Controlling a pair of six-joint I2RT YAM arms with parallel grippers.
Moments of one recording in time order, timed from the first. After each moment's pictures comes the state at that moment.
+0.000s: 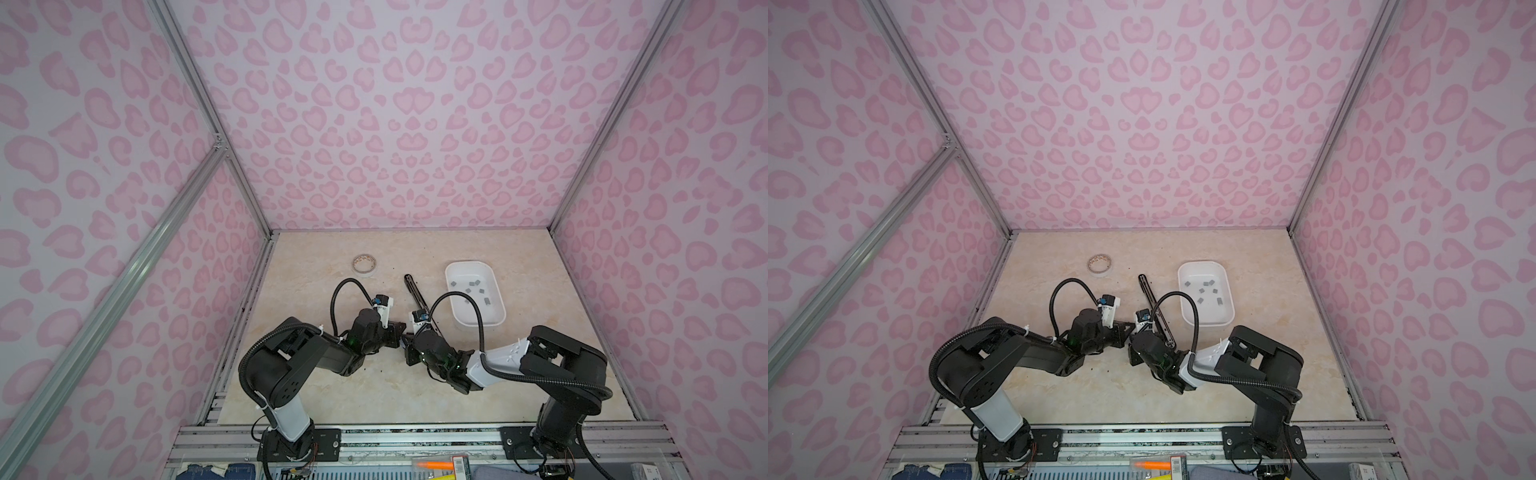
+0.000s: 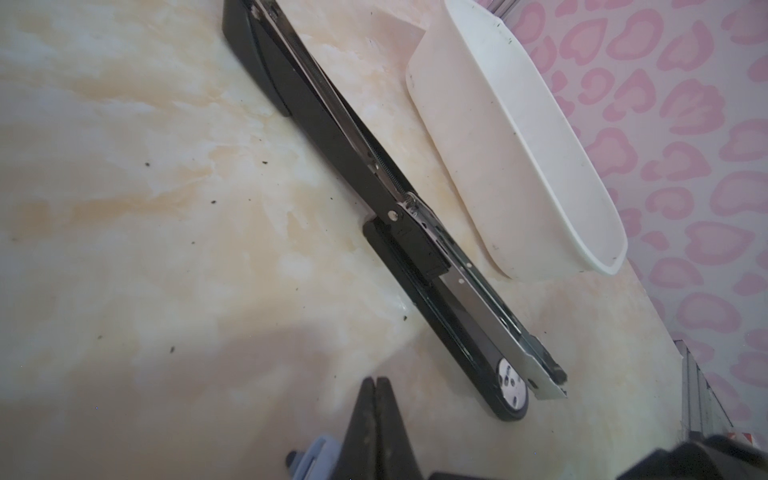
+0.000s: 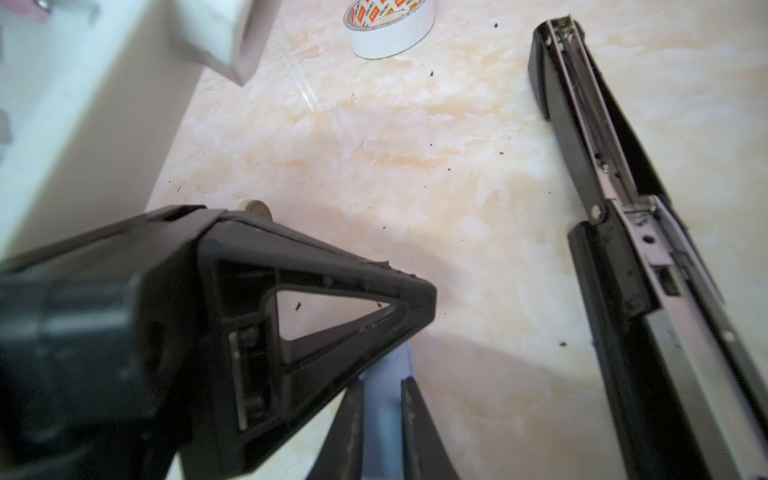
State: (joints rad) left arm -0.65 1.73 0.48 0.74 0.23 -0.58; right arm 1.03 1.77 0.64 0.53 0.33 0.57
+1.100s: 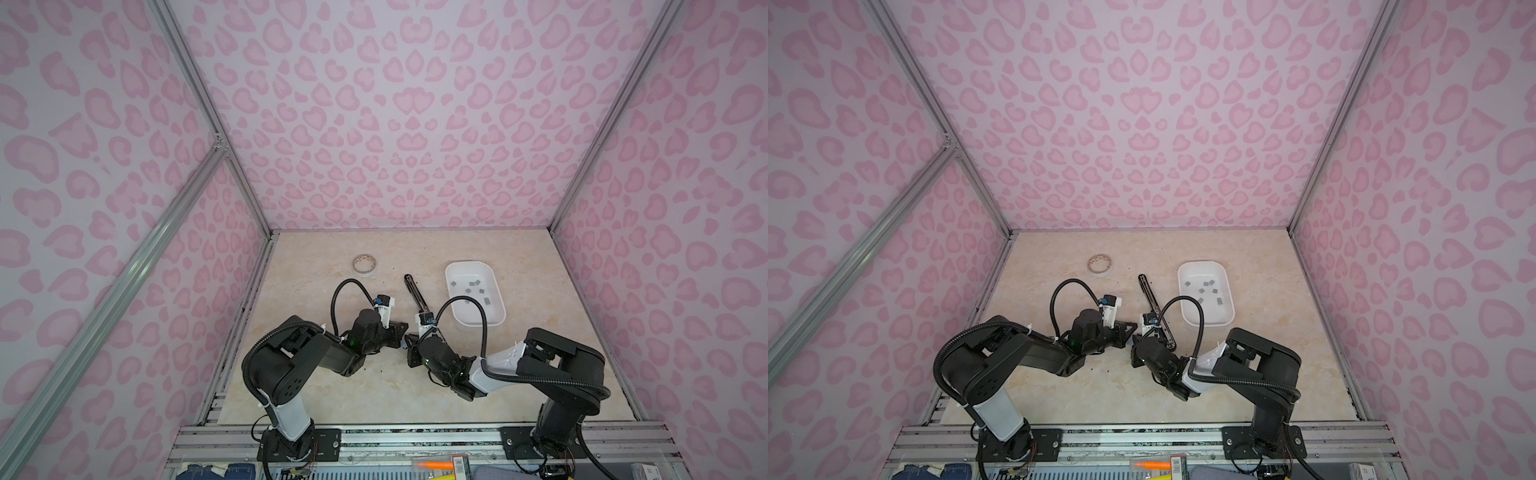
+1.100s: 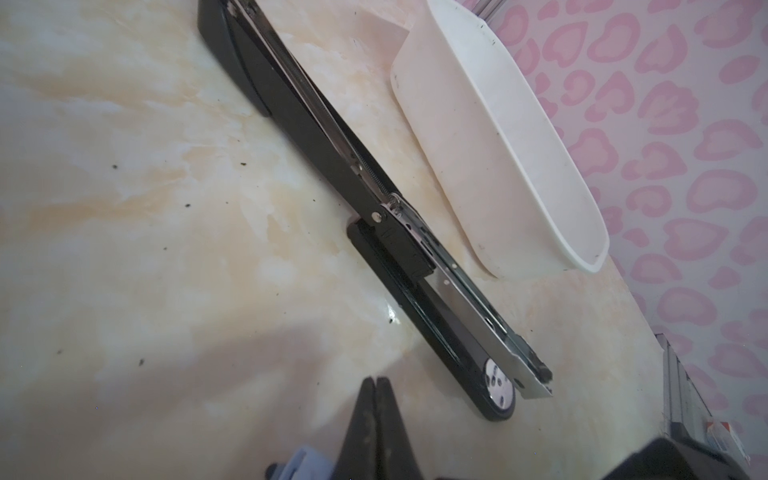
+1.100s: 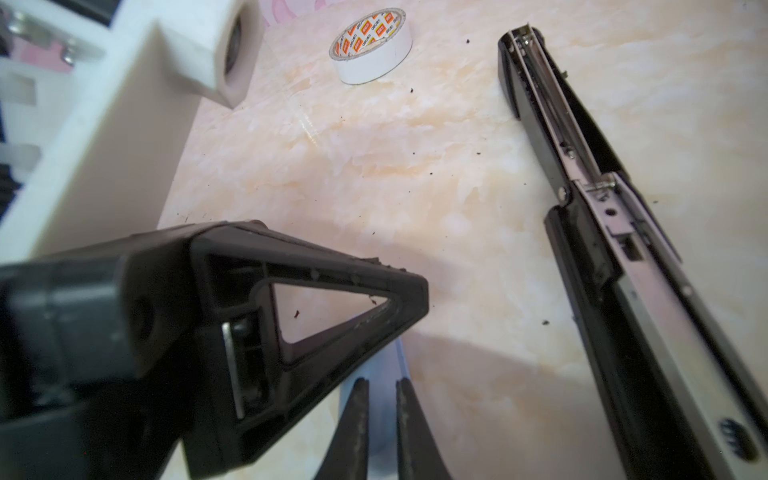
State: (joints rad) left arm -0.65 1.75 0.48 0.77 0.26 -0.58; right arm 1.06 1.76 0.58 0.62 0.39 0.64
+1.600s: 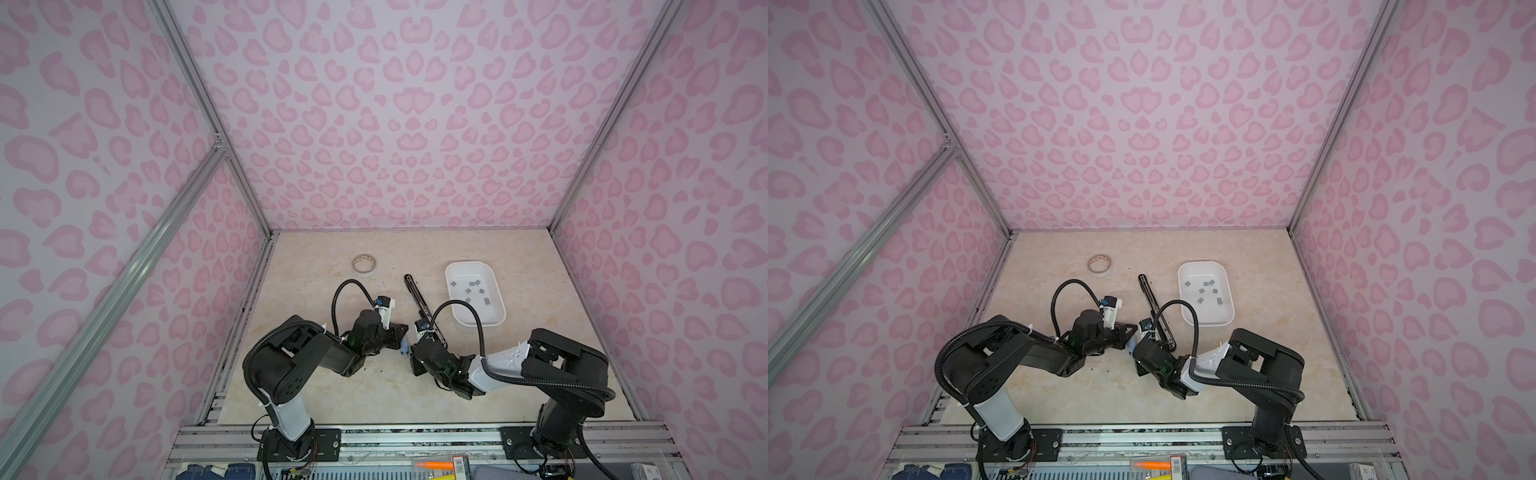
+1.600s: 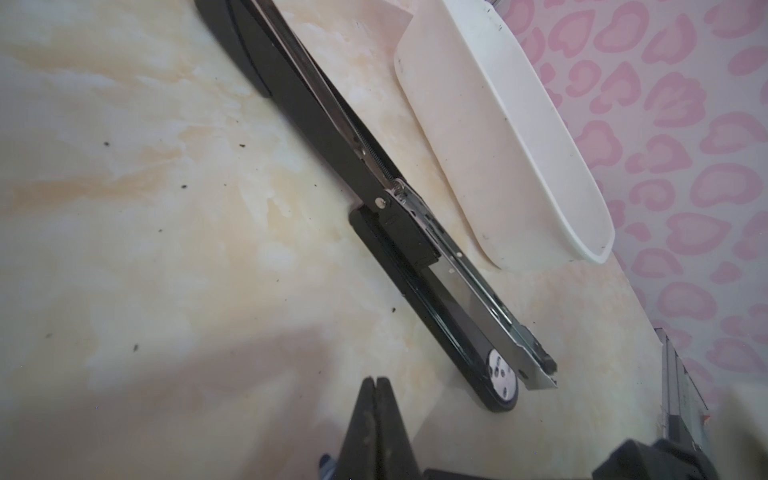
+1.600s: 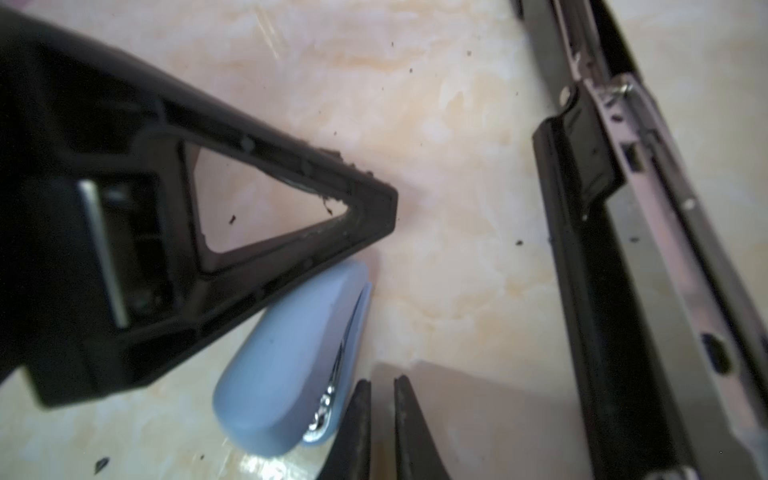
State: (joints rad) left arm -0.65 1.76 0.48 0.77 0.27 -0.58; right arm 1.06 1.76 0.60 0.41 0.39 0.59
